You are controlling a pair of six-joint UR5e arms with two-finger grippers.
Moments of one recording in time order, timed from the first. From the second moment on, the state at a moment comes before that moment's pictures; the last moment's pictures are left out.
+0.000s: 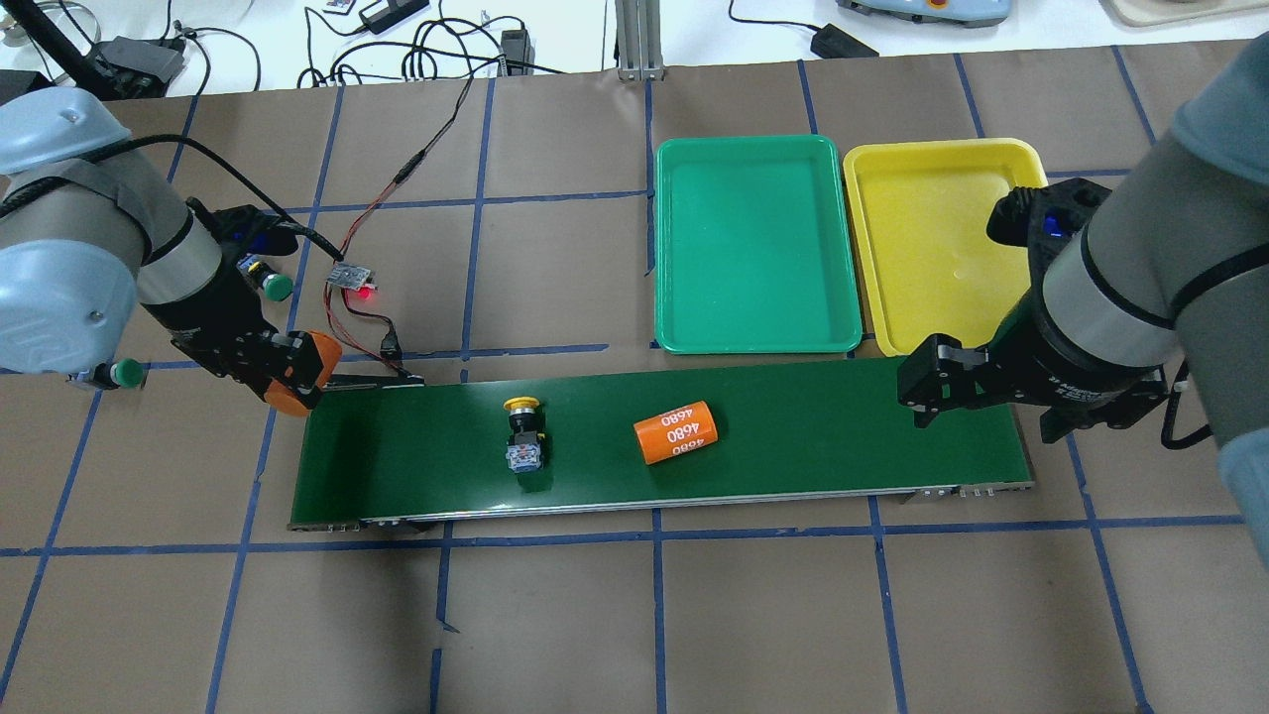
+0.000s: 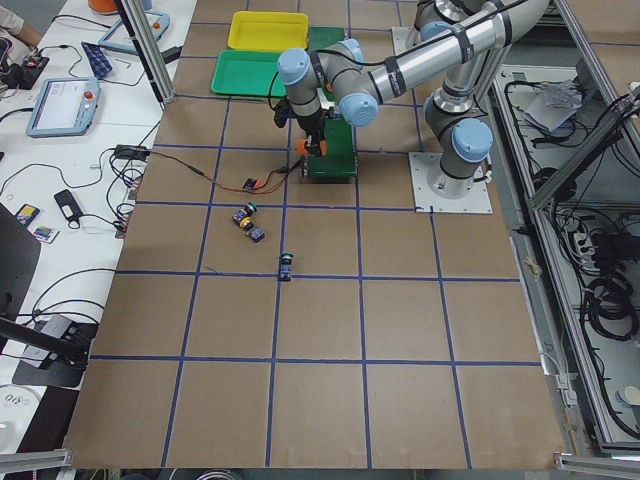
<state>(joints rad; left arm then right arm) -1.33 -1.59 -1.95 -1.41 1.57 0.55 1.53 -1.94 1.95 -1.56 -1.56 0.12</state>
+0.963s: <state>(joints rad) -1.40 -1.52 -2.21 -1.10 1.56 1.23 1.53 -1.94 1.96 -1.56 -1.56 0.12</state>
